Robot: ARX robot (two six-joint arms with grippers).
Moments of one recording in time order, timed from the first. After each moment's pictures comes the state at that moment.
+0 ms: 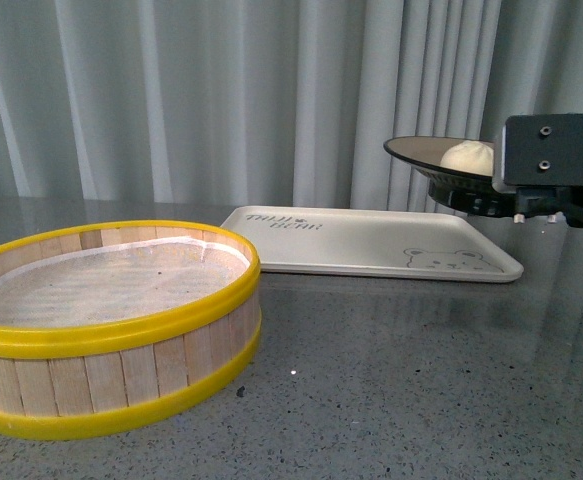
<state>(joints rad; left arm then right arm) 0.00 0.00 0.03 0.00 0.00 0.00 0.05 1.63 1.09 0.28 -0.27 -1.49</state>
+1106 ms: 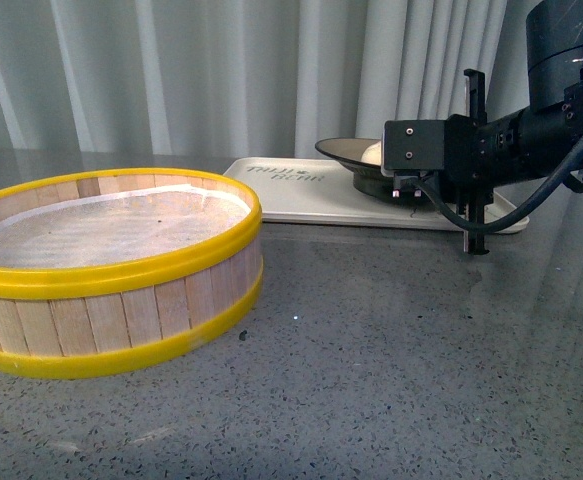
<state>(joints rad) 0.00 0.00 0.03 0.00 0.00 0.00 0.14 2.08 1.55 0.16 -0.28 -1.47</state>
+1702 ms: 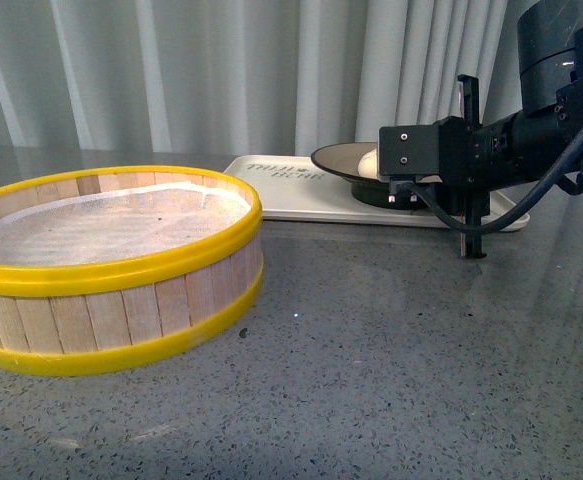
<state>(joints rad) 0.00 0.00 0.03 0.00 0.00 0.00 0.15 2.09 1.56 0.13 -0.26 -1.47</state>
